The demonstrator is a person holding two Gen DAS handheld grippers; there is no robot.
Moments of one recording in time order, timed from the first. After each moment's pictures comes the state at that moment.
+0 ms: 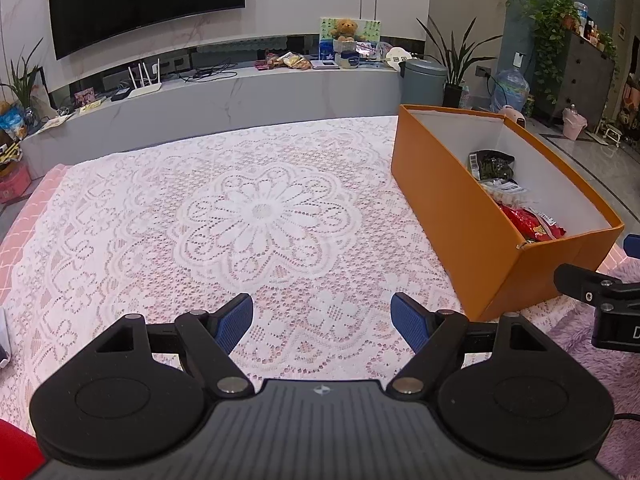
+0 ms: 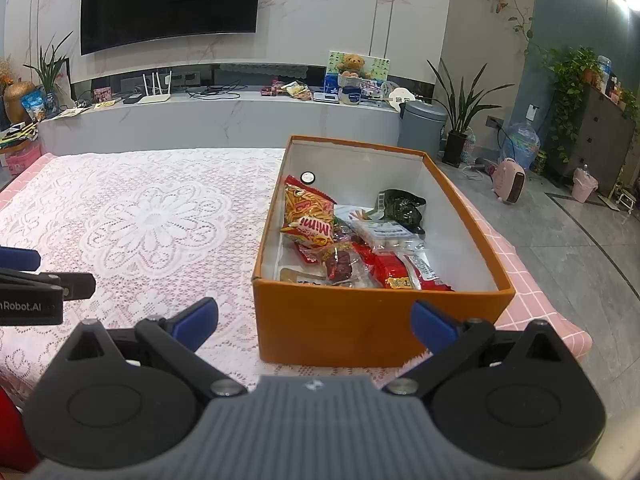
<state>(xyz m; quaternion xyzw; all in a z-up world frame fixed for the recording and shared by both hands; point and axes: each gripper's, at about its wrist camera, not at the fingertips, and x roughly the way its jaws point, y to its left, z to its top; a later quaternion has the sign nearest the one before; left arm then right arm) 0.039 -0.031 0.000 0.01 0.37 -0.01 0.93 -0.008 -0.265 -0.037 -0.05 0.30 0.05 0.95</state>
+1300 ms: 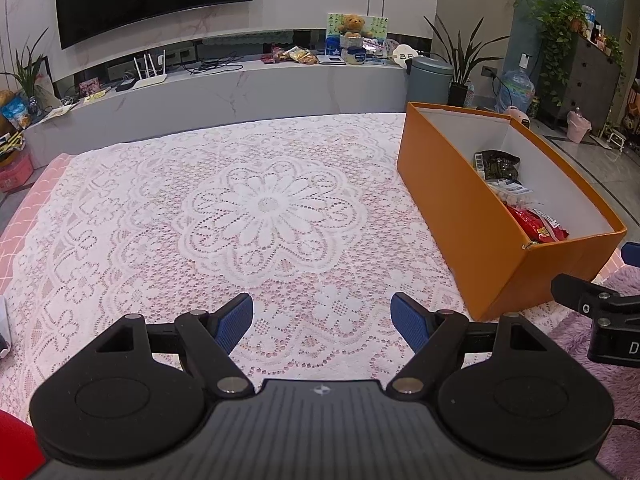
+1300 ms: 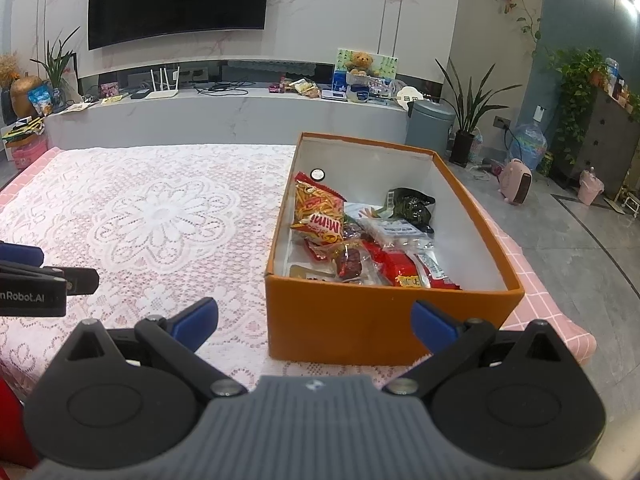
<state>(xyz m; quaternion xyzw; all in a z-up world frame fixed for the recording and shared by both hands) 0.038 -0.027 0.001 -0.01 0.38 0.00 0.93 -0.008 -0.257 -0.038 -0.06 0.31 0.07 0.95</state>
